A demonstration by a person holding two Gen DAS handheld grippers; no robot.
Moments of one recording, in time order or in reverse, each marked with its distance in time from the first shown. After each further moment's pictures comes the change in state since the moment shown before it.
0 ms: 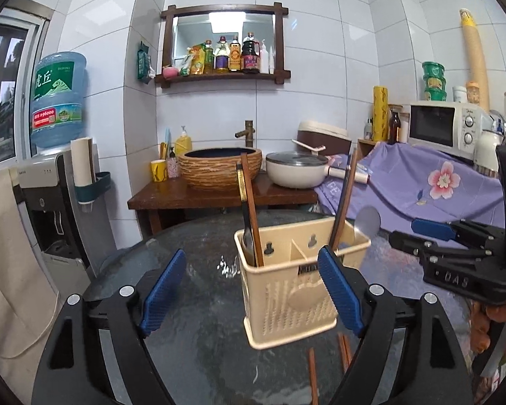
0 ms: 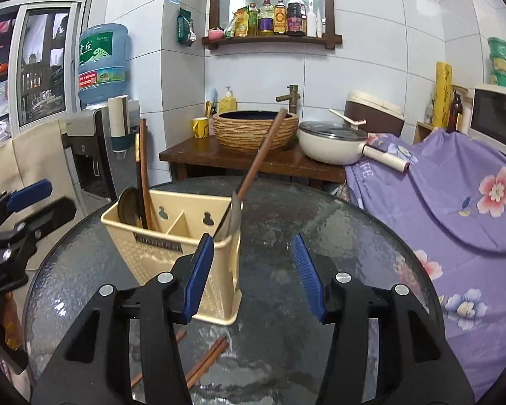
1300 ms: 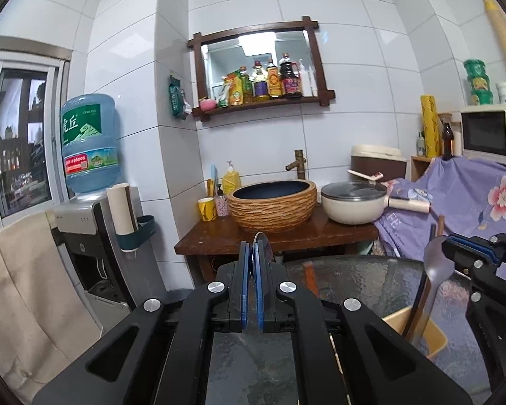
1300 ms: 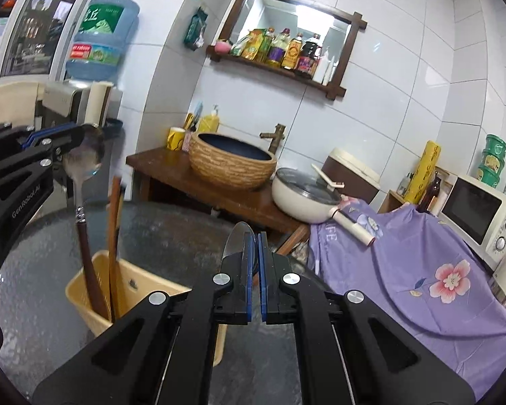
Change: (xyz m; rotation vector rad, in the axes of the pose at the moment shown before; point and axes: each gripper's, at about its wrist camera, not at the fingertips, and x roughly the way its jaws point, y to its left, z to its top) left arm 0.059 0.009 0.081 0.069 -0.101 0.247; right arm 0.036 0.059 0.082 -0.273 -0.068 -0.208
